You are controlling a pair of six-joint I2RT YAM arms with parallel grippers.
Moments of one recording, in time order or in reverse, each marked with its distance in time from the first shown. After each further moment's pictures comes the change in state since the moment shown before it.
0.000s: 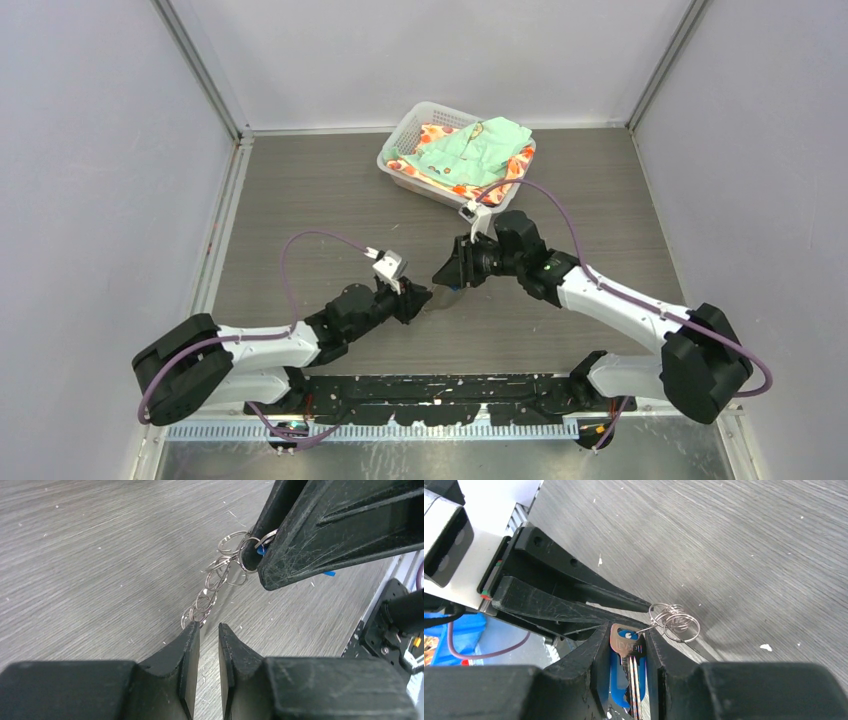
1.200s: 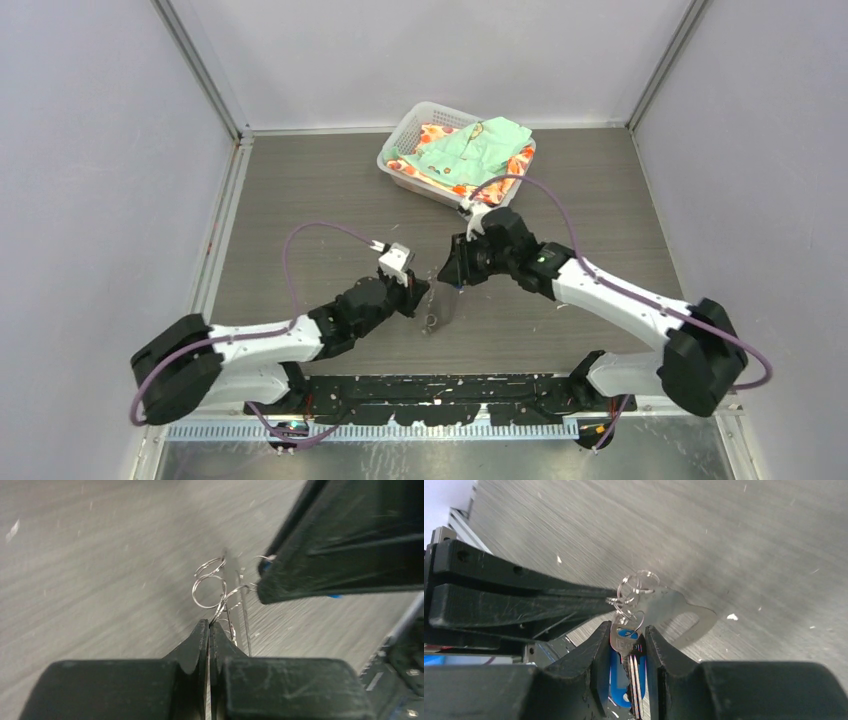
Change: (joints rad) left arm -0.038 -0.071 0.146 -0.247 -0.105 0.053; right arm 0.046 -0.021 0.141 -0.261 0.230 -0.025
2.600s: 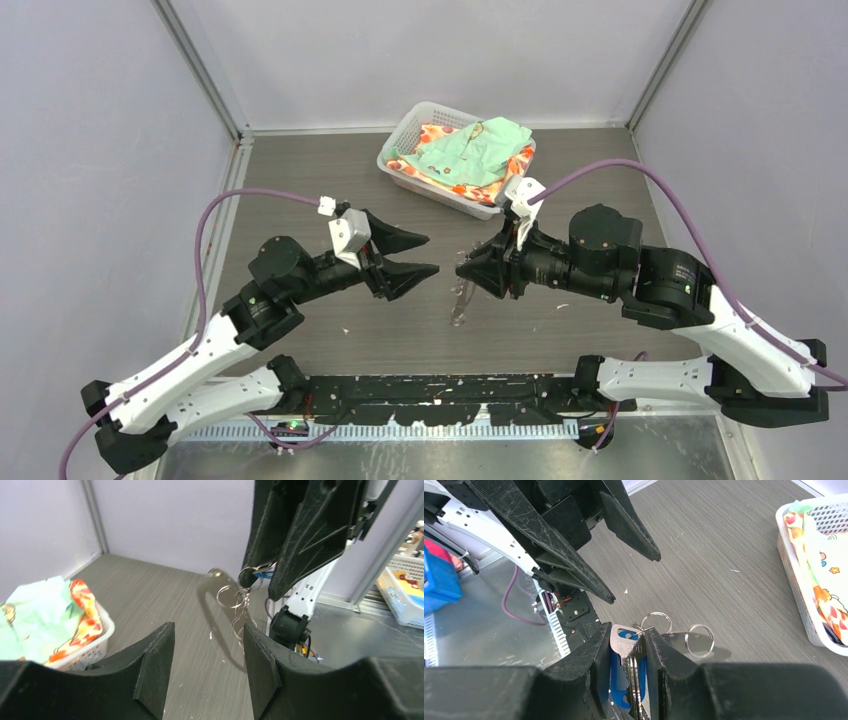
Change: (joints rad) left arm 0.081 -0.323 0.496 -0.409 0.555 0.213; right arm 0.439 -0.246 0.610 -0.510 0.297 -0.283
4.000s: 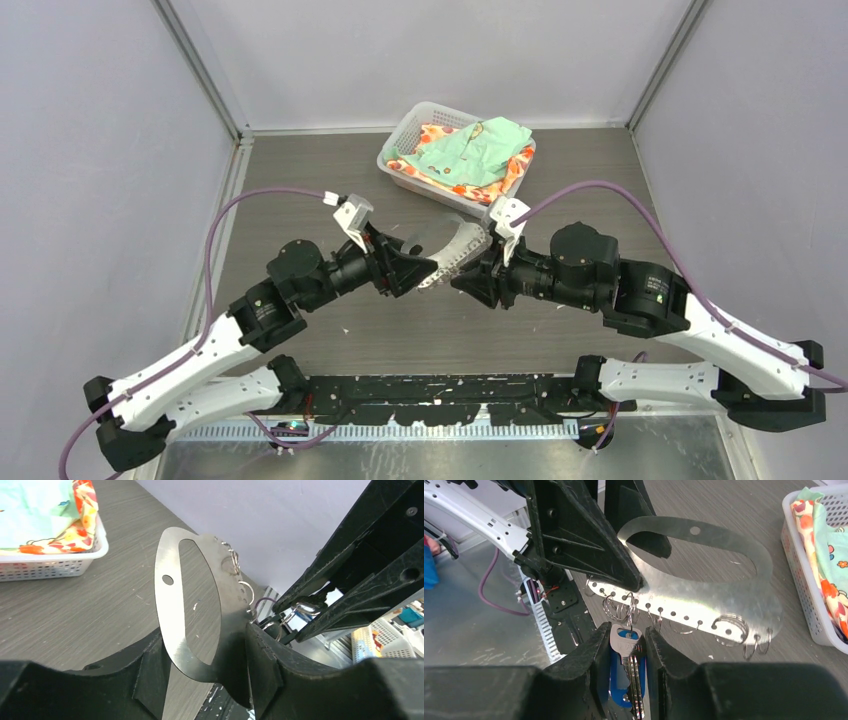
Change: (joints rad) left arm -0.019 0.021 -0.035 -0.108 -0.232 -0.365; right arm 0.000 -0.068 -0.204 0.129 -0.003 -0.043
